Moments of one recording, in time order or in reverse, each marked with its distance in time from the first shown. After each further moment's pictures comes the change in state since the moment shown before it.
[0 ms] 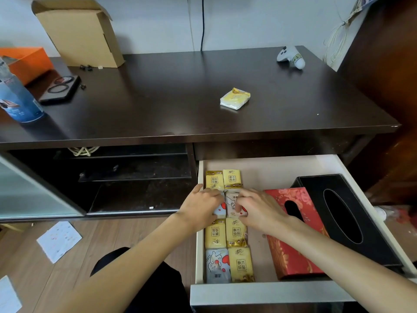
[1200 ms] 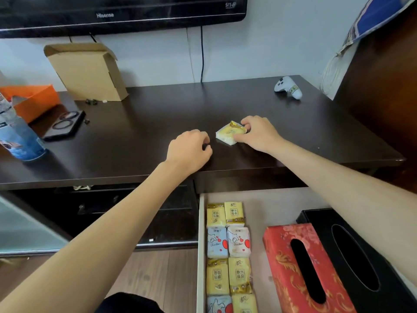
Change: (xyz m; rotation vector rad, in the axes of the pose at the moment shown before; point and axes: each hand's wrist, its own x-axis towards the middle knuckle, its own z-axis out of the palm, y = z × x) left_hand 0.100 -0.076 -0.178 -0.149 0.371 -0.383; right_hand 0.174 0.068 -0.184 0.320 0.361 0.298
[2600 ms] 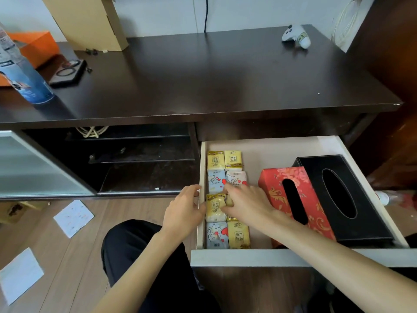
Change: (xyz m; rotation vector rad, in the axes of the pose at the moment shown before) left_hand -0.260 0.005 0.100 -0.368 -0.244 -0.367; right_hand -0.272 0.008 0.127 -0.343 -0.319 -0.244
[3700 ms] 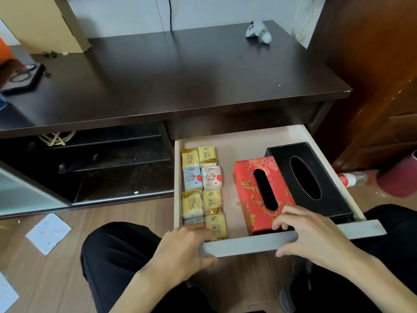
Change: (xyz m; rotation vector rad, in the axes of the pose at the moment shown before) left_hand -0.077 0.047 0.002 0.320 -0.396 0.405; right_hand -0.180 0.091 -0.059 0.191 -0.197 0.177
